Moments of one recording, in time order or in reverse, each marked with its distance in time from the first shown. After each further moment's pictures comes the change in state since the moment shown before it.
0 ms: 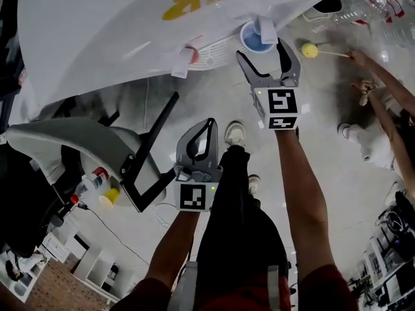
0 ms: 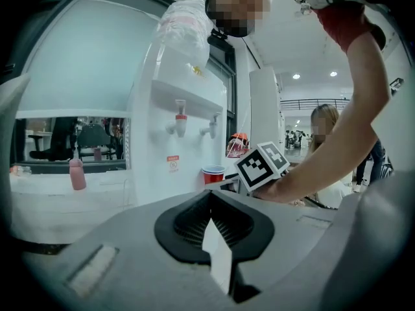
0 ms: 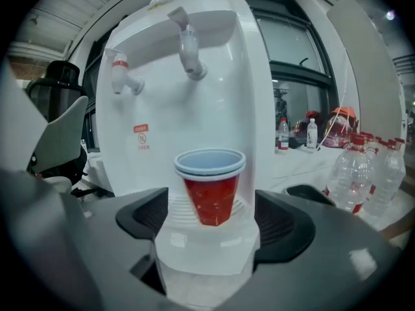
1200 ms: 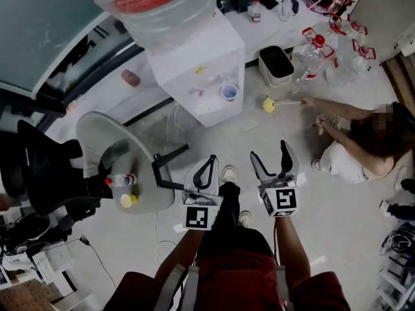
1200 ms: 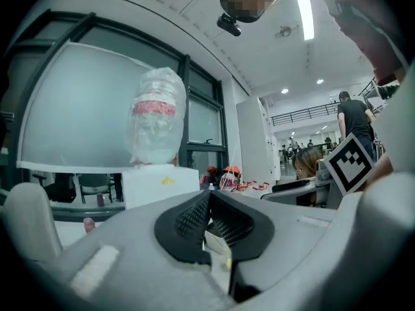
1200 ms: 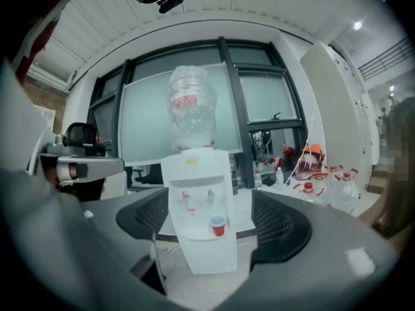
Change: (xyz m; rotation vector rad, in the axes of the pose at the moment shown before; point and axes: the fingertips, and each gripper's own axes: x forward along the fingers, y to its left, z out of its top) left arm -0.164 -0.124 0.243 0.067 -0.238 0.009; right arm -0.382 0.034 0.175 0.088 -0.258 -0.071
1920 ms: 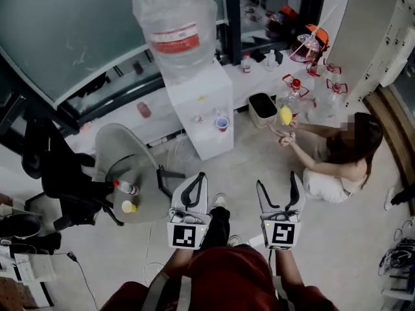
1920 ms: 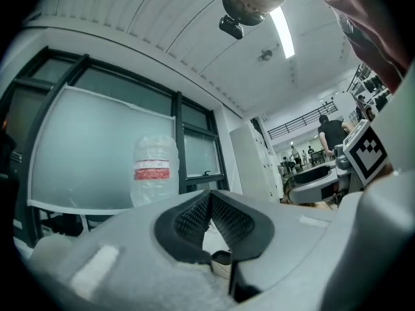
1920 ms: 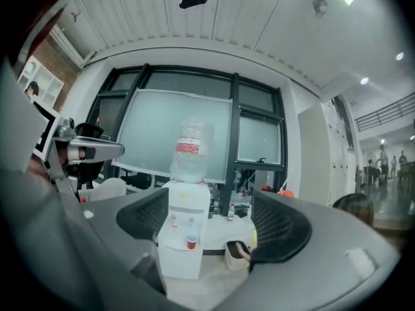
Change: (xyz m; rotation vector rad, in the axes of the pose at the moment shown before) left arm -0.143 -0.074 0.176 0.121 -0.205 0.019; right arm -0.210 0.036 0.164 -0.230 -0.134 -0.150
